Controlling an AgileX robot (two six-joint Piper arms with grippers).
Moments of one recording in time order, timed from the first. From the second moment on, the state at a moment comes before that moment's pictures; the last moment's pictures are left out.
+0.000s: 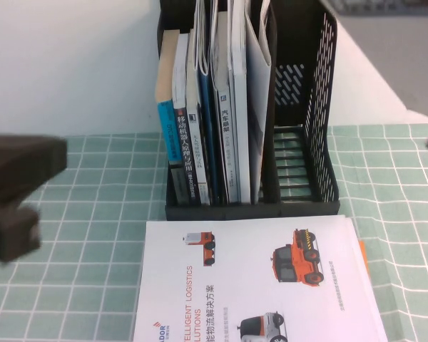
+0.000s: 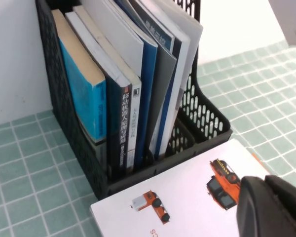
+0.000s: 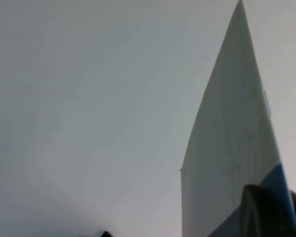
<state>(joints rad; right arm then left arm) 0.48 0.98 -0.75 -0.49 -0.59 -0.18 -0.73 0.80 -1.10 0.18 0.83 -0.38</state>
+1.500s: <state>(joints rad) 0.60 1.54 -0.75 -1.42 -0.60 0.44 -0.73 0.49 -0.60 0.21 0.51 -0.53</state>
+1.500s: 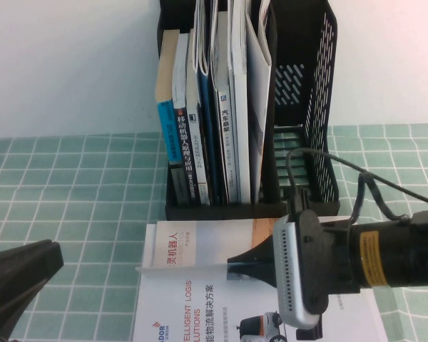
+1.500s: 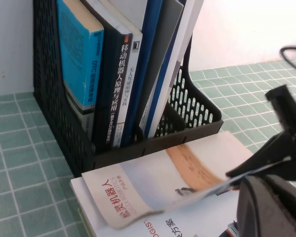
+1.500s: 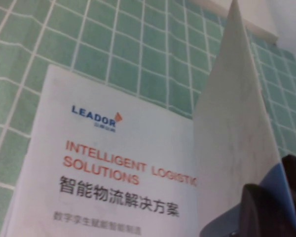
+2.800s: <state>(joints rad) 0.61 1.65 -0.76 -1.73 -0.79 0.81 -0.73 0.49 -0.60 0.18 0.55 -0.53</state>
